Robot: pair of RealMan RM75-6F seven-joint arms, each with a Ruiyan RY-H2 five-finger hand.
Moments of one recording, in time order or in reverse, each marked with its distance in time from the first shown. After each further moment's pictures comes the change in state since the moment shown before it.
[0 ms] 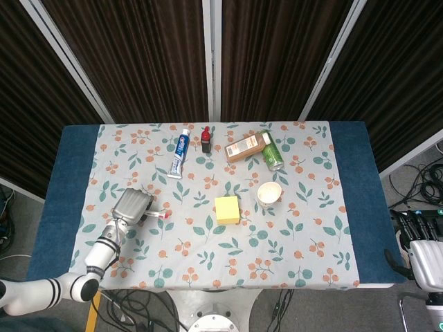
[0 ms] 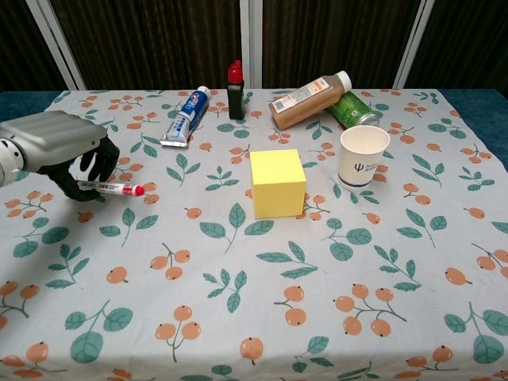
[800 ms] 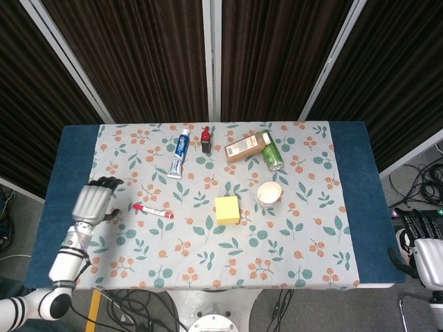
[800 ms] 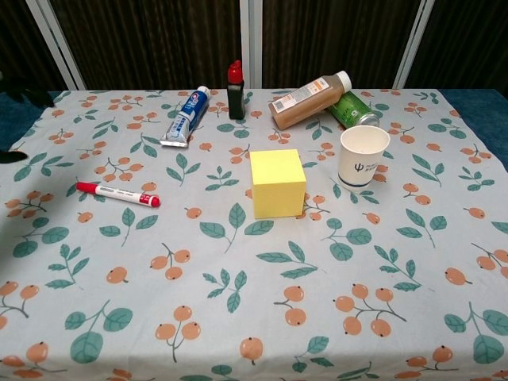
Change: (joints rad) left arm 0.188 0.201 -0.026 -0.178 0.065 0.262 -0.153; right arm 0.003 0.007 0.008 0.013 0.029 -0.014 0.041
